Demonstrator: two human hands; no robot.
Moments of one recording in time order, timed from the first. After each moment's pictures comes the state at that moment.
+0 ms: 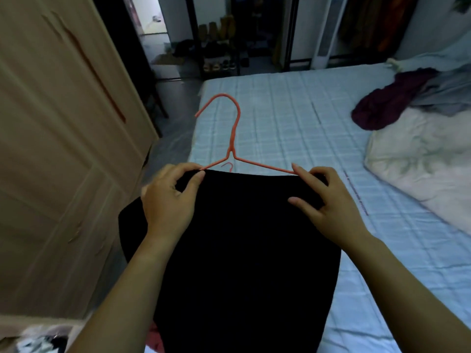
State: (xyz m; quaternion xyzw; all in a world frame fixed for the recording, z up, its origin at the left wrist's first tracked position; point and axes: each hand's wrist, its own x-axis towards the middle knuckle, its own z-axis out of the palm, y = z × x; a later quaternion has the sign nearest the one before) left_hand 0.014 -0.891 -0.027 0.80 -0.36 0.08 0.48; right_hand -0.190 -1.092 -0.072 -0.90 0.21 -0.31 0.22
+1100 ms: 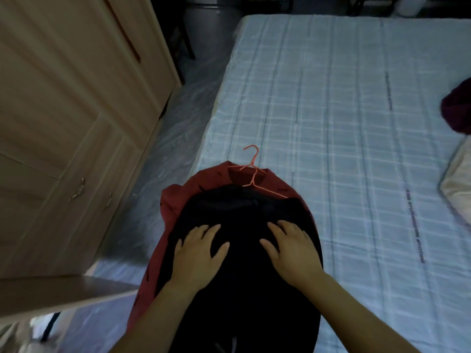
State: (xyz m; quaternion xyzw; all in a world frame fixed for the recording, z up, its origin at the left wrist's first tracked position) left_hand 0.066 -0.940 -0.219 0.93 -0.25 -0.23 0.11; right_hand -0.047 -1.127 -0.218 -0.94 0.23 0.09 0.23
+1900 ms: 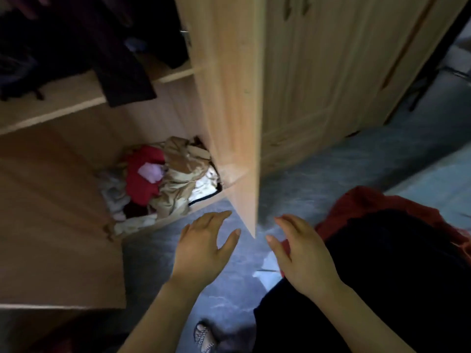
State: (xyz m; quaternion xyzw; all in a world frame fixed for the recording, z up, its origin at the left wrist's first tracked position) left_hand -0.122 -0.505 -0.099 0.96 0.10 0.05 0.24; right_hand -0.069 -0.699 -0.111 -0.93 -0.24 -0.05 0.28
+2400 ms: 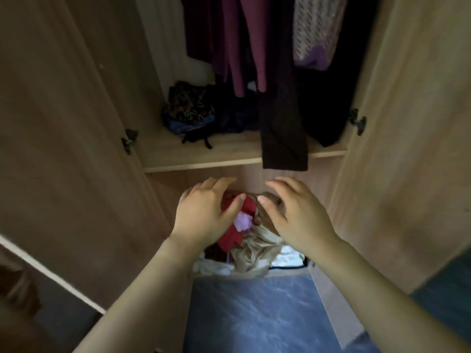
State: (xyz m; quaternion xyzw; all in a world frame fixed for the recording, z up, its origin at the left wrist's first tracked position) left_hand -0.143 -0.182 0.048 0.94 0.22 0.24 0.08; right_hand -0.022 -0.323 0.027 -0.80 -0.47 -0.17 0.33
